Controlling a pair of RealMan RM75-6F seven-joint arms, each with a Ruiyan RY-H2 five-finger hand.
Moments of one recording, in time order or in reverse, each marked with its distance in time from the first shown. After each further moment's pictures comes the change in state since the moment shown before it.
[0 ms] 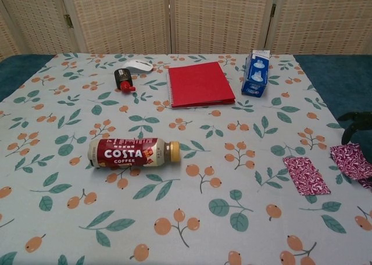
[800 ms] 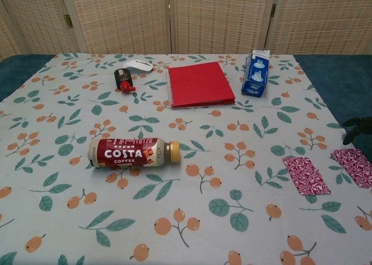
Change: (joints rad) left arm 0.012 -0.003 0.006 0.003 0.010 0.013 -0.002; right arm -0.009 0.008 -0.008 0.002 -0.003 -0.019 -0.021
